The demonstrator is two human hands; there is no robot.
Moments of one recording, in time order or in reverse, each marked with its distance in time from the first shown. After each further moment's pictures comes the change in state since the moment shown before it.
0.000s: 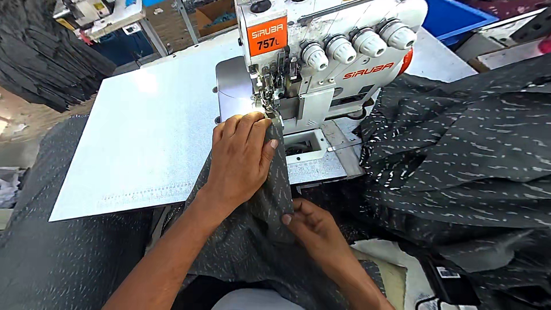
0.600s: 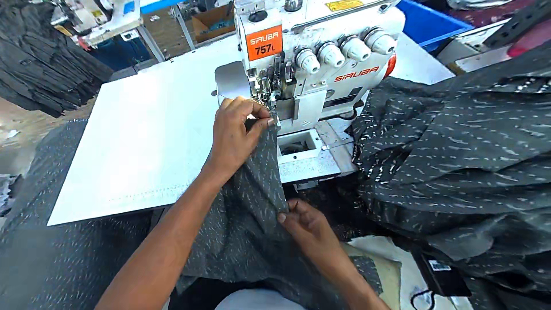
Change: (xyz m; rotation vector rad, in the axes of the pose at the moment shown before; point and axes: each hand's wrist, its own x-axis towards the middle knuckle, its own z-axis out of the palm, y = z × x) left_hand 0.038 -0.028 0.012 -0.479 0.140 -0.089; right_hand -0.007 0.001 0.011 -0.006 0.044 0.022
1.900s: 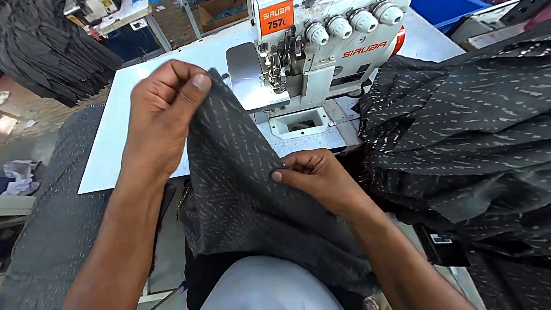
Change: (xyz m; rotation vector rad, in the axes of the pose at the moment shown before) left_hand -0.041 0.058 -0.136 -0.505 0.021 -0.135; right_hand 0.024 -0.083 0.008 -0.068 -0.287 -0.239
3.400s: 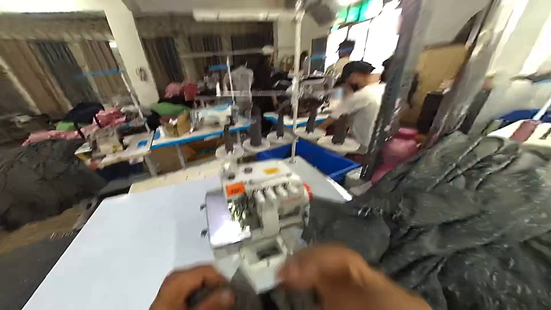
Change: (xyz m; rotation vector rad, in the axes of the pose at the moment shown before) left_hand -0.034 0.038 0.026 0.049 -0.246 0.116; right_hand -0.032 -0.180 0.012 -0.076 0.124 -0.832
